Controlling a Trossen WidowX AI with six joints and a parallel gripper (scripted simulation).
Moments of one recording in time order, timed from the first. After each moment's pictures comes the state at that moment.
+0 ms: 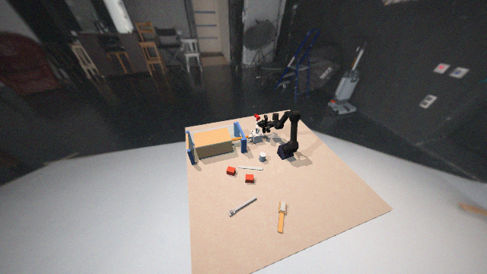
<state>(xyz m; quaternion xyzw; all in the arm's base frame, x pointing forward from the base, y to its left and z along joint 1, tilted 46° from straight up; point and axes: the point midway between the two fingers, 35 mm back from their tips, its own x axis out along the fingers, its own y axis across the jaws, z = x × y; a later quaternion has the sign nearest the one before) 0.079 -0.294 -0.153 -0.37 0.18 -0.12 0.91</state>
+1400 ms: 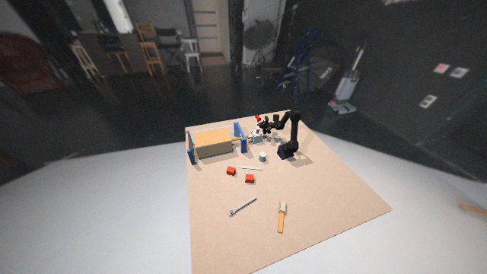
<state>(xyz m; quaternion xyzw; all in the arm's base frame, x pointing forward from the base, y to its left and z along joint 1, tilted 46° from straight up) 0.074 -0.281 -0.158 -0.37 0.19 -0.12 0.90</state>
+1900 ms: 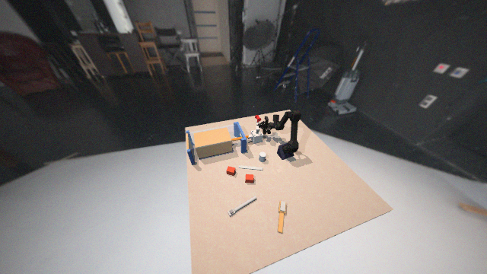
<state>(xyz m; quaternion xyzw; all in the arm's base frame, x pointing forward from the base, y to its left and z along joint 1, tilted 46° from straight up) 0.075 -0.280 -0.160 -0.37 0.19 -0.12 0.90</state>
